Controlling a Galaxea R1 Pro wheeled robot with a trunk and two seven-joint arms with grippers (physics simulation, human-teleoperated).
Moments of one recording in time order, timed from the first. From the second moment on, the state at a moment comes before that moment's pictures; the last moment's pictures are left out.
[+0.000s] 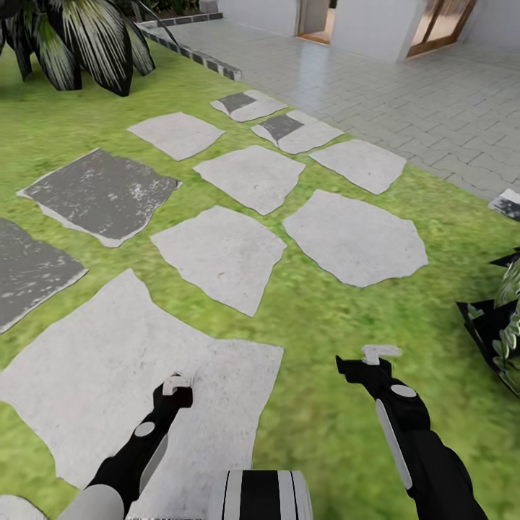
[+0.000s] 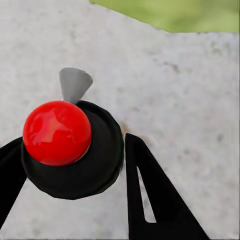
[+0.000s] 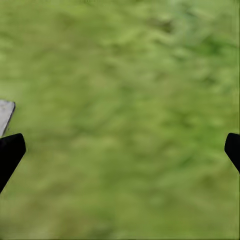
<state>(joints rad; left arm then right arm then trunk) -0.54 0.00 0.00 -0.57 0.00 -0.18 0.00 -0.36 -0.01 -0.03 -1.44 0.04 0.59 0.00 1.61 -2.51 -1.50</state>
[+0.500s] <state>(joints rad) -0.52 0.00 0.01 -0.57 0.00 -0.18 0.00 -0.36 0.00 -0.03 -1.44 0.04 0.59 0.00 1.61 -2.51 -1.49</state>
